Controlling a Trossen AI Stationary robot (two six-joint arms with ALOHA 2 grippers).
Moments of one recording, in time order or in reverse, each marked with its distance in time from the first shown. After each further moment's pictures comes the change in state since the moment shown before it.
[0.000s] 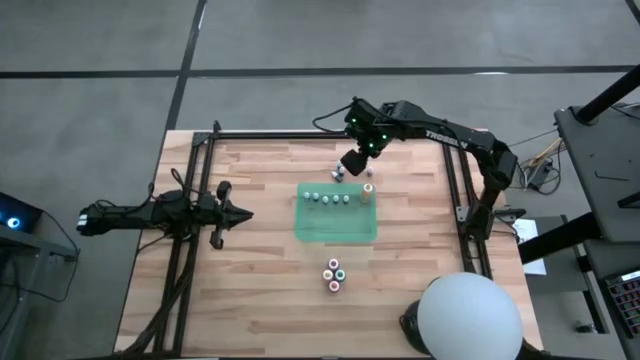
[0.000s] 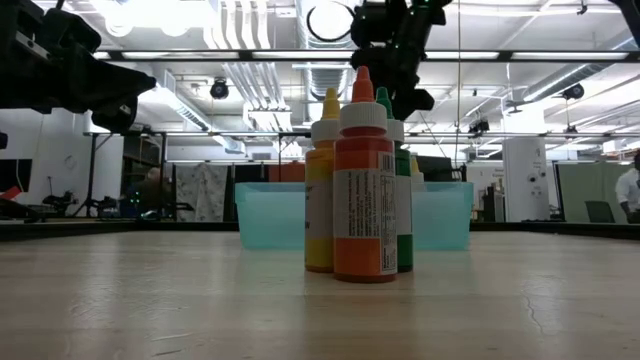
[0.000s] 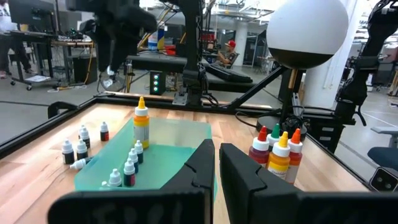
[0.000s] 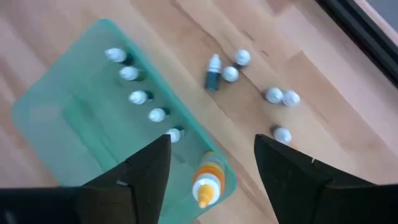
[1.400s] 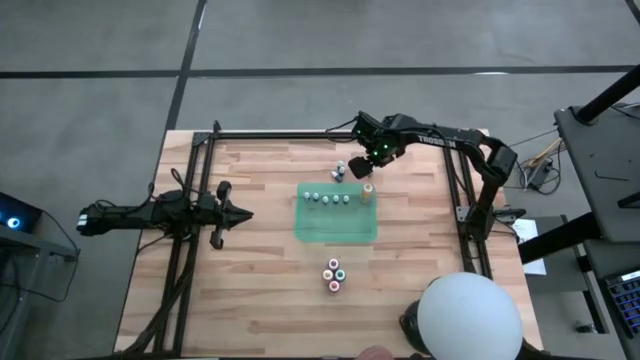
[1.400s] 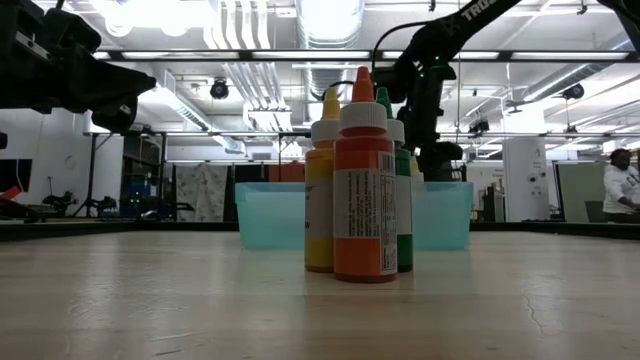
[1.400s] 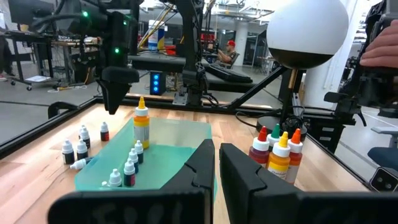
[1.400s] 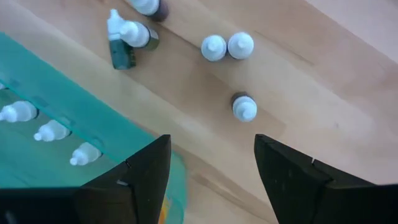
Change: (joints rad) left arm 0.001 0.000 0.000 0.000 0.000 0.000; right arm -0.100 0.021 -0.338 0.207 0.009 0.146
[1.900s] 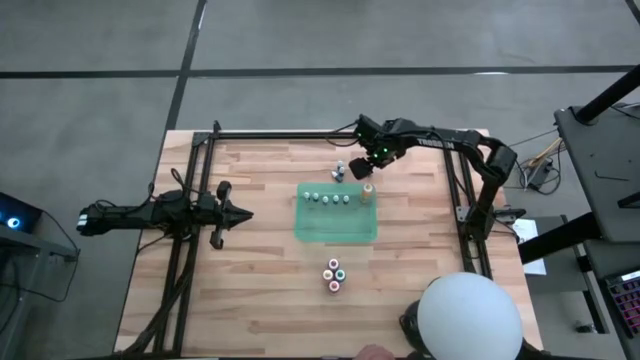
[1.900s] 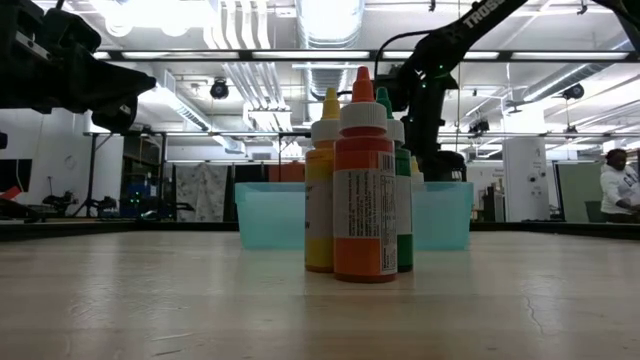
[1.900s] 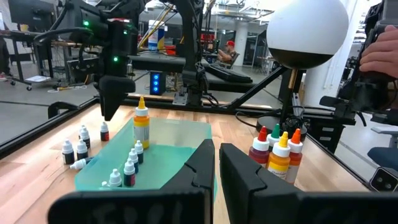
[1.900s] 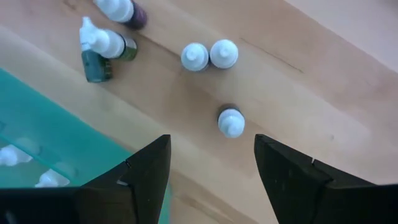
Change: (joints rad) left arm 0.000 0.000 0.000 0.000 0.000 0.000; right arm -0.009 0.004 -0.068 0.099 0.051 0.011
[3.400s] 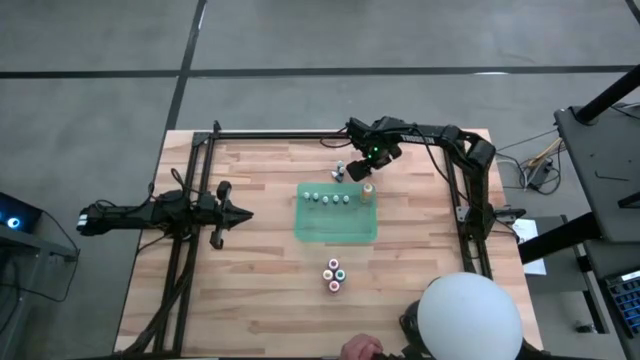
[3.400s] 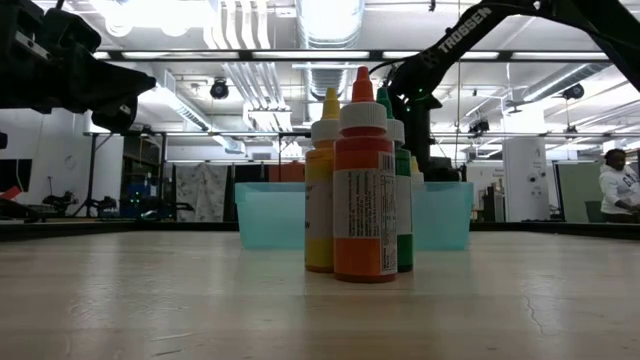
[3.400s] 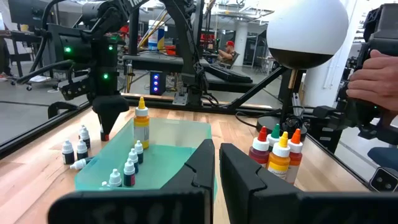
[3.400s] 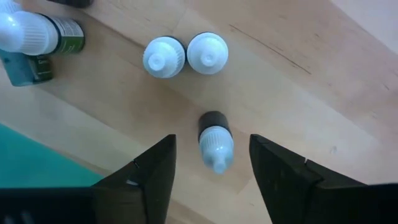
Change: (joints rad) left arm 0.000 0.000 0.000 0.000 0.000 0.000; right arm -0.020 0.176 0.117 -0.108 0.007 -0.048
